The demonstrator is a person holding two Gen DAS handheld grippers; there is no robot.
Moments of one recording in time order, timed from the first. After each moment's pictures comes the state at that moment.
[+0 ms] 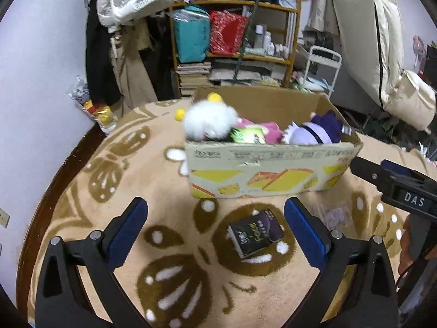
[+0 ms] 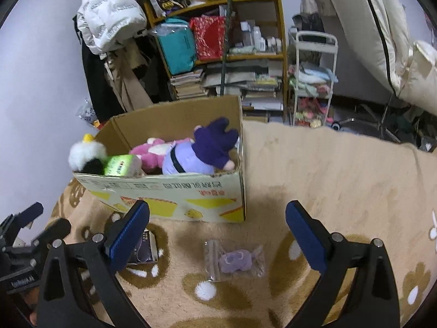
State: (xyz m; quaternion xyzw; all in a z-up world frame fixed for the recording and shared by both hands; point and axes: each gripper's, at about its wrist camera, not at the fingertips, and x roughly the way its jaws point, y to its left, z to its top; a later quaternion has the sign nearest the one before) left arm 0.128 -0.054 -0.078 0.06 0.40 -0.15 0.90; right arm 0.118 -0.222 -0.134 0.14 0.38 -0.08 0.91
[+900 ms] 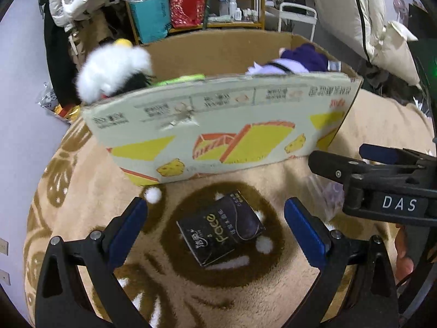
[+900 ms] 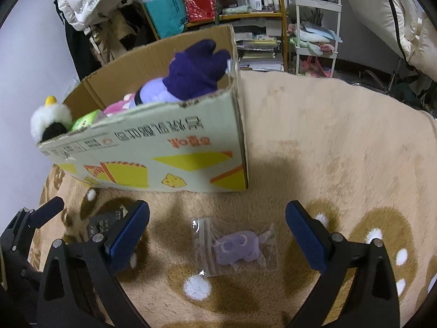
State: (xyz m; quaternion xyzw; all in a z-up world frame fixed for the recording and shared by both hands) left arm 0.139 -0.115 -0.145 0.14 0.44 -0.19 0.87; right arm 0.140 -0.226 -0.200 0.16 0.46 -0.08 0.87
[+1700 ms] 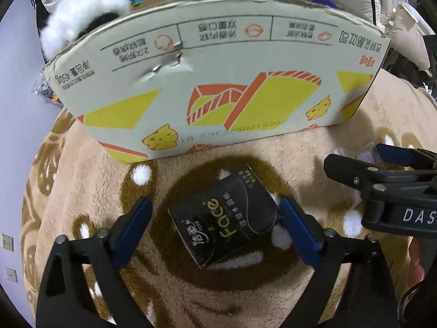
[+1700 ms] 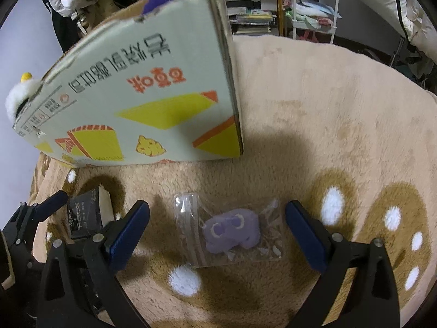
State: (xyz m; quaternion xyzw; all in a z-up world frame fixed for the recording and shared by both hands) left arm 0.159 -0.125 -0.179 0.16 0.49 -0.17 0.84; right arm 0.148 -0.232 -0.237 0.17 0.51 -0.08 0.84
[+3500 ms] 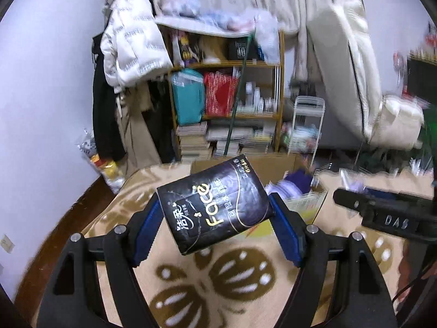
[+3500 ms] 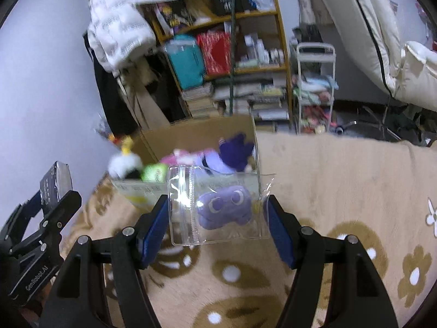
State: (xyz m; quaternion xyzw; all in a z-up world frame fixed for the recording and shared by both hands) left arm 0.076 -0.052 0.001 0.05 0.23 -0.16 0.96; right arm 0.070 -0.199 -0.072 0.15 0.32 -0.07 0.93
